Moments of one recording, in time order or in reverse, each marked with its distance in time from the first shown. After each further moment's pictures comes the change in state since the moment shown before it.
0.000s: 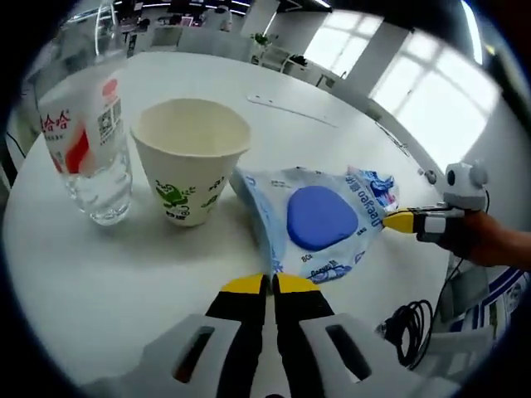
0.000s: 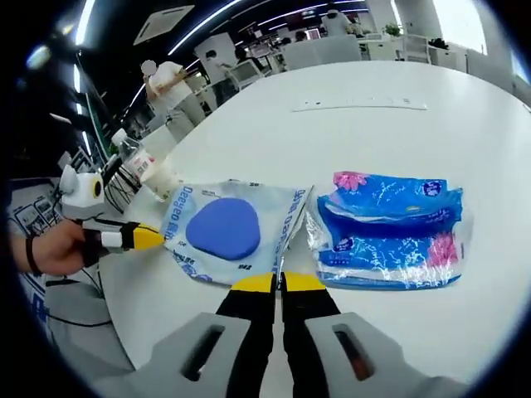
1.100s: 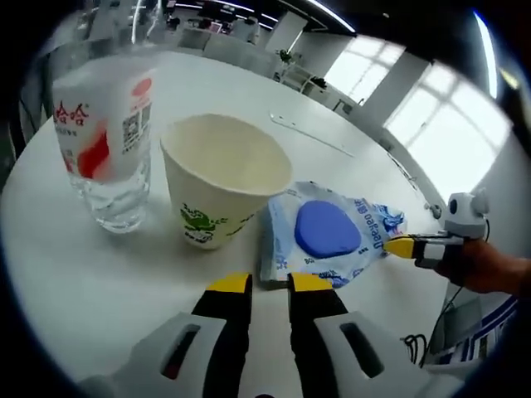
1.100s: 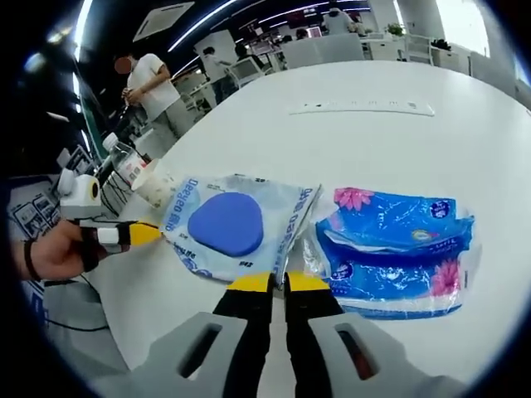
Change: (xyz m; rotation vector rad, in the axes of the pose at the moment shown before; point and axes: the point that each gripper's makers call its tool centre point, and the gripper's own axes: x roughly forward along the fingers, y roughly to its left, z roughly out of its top) left arm -0.002 0.012 0.015 -0.124 -0.095 0.019; right arm 0.009 -0.003 0.010 -0.014 0.016 -0.003
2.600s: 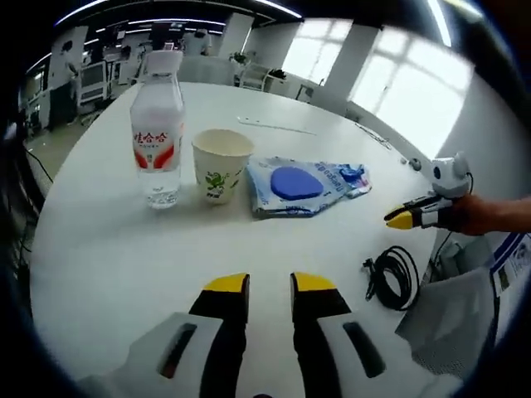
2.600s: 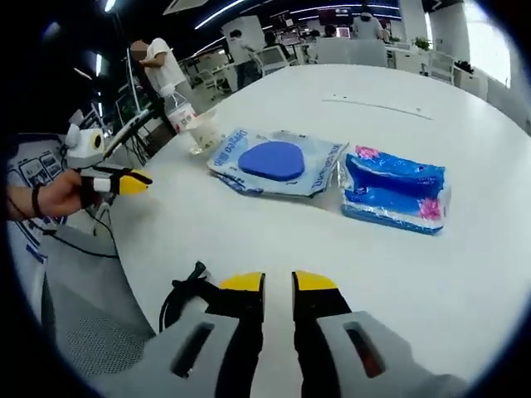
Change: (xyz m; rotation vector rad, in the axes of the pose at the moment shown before) left arm -0.107 0.005 -0.040 0.271 0.021 -0.071; right arm -0.074 0.047 -0.078 -0.178 0.072 0.026
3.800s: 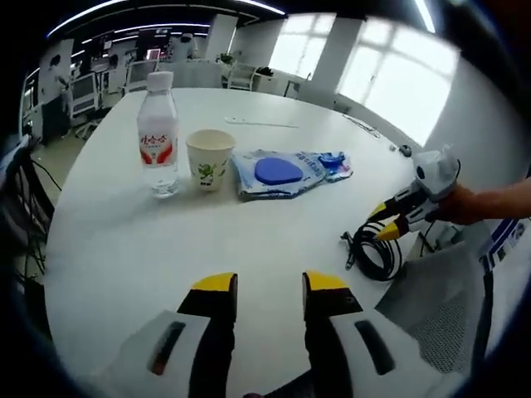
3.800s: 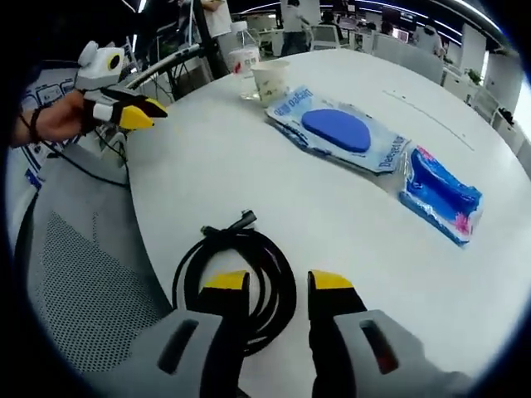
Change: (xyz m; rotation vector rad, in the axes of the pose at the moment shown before) left arm -0.043 -0.019 -0.018 0.065 0.018 -0.014; right arm 0.007 0.046 -0.038 -0.275 0.163 0.032
